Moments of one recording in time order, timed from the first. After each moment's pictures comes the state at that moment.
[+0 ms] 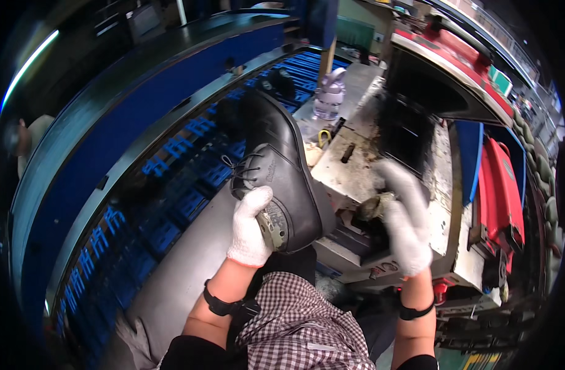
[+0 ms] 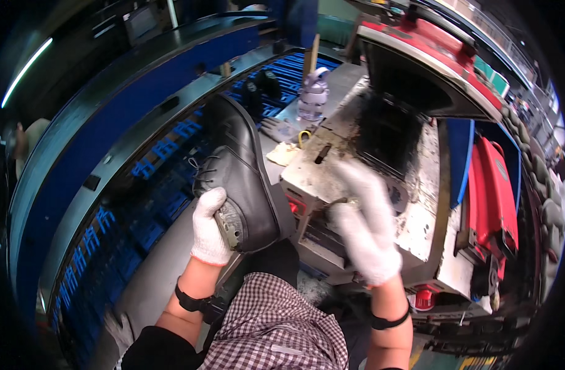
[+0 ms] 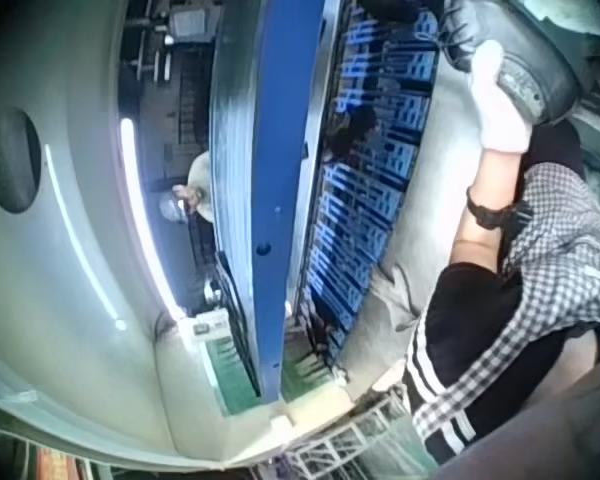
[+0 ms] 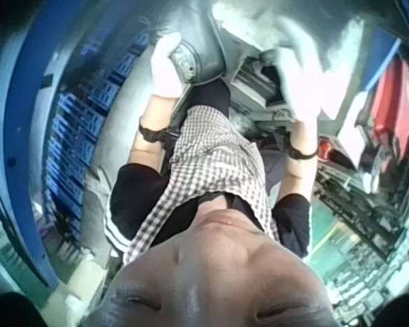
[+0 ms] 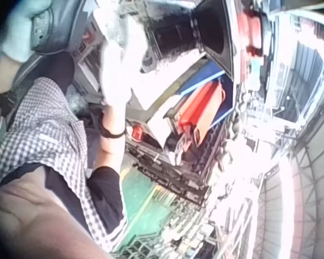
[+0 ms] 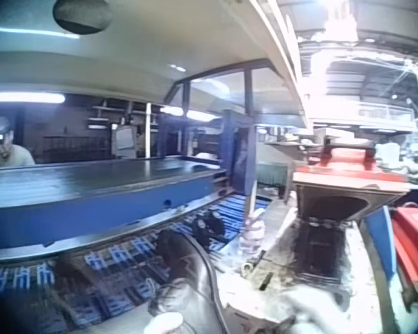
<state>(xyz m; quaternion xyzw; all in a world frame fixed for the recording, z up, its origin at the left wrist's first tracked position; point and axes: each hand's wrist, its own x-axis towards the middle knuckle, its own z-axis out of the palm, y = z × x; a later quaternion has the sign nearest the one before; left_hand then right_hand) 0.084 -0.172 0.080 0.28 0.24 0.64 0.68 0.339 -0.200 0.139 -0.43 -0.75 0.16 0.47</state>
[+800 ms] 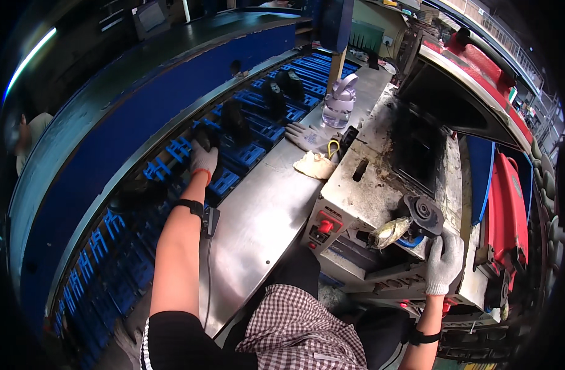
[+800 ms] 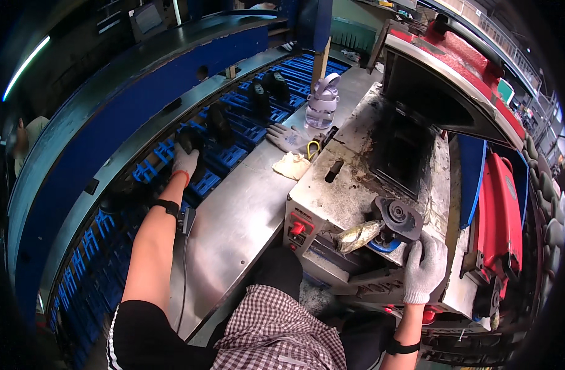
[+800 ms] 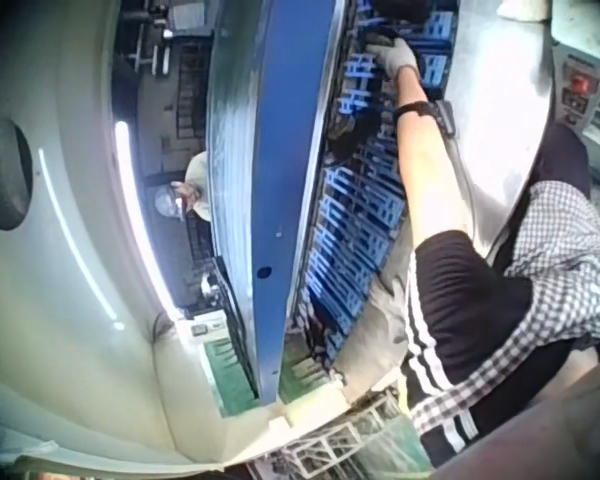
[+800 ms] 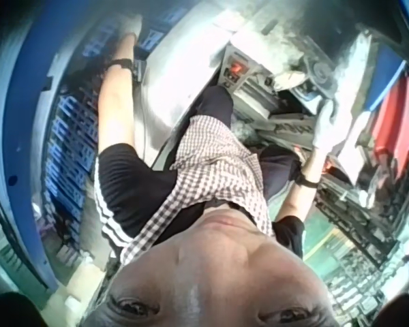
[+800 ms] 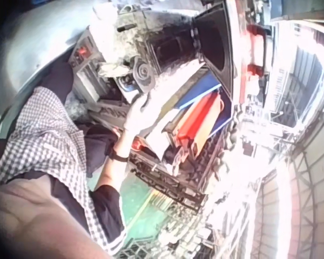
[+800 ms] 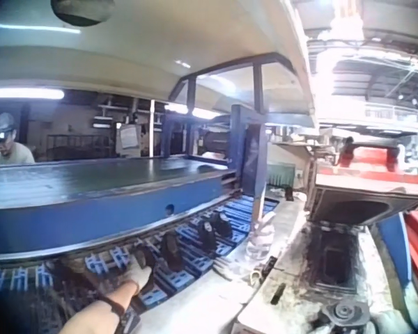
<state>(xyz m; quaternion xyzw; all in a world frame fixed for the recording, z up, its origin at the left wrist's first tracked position) -0.132 0.111 -0.078 0.45 0.79 0.40 0.09 0.461 -0.210 0.040 -0.67 -0.61 -0.22 0.35</state>
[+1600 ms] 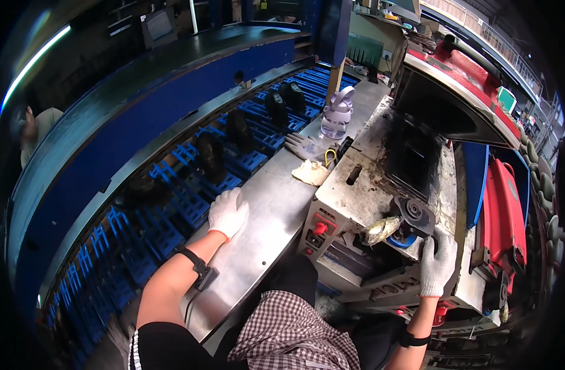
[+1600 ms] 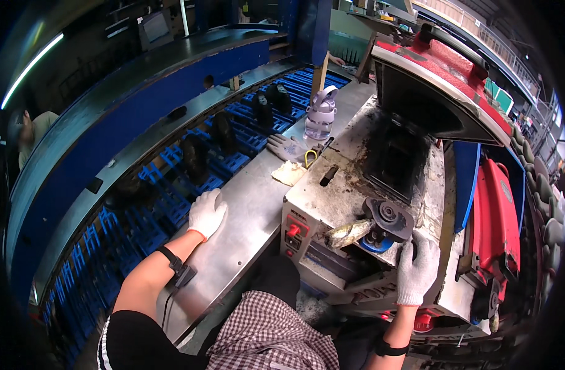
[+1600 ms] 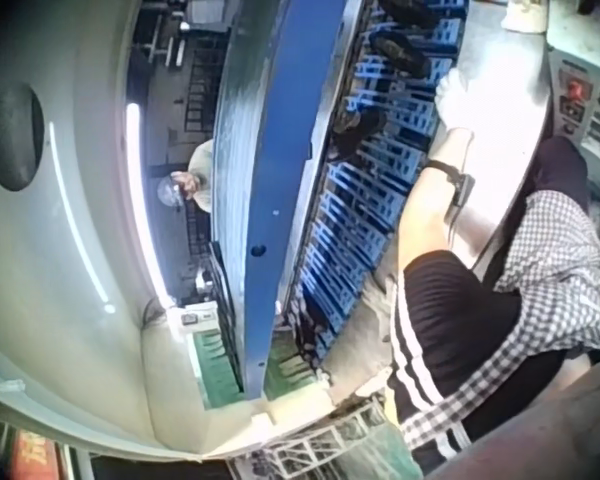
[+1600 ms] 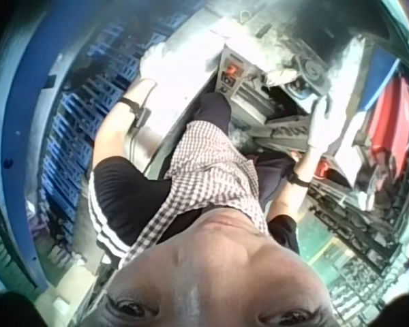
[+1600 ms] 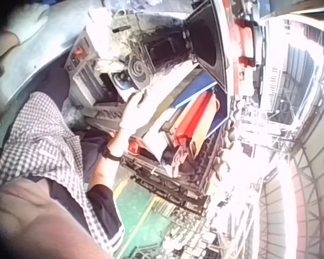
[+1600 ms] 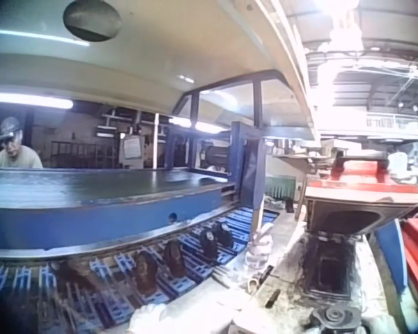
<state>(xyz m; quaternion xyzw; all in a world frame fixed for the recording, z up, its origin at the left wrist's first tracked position) -0.036 -0.057 -0.082 0.68 0.70 0.22 0.03 0.453 -0.213 0.044 -0.69 -0.59 -0.18 0.38</state>
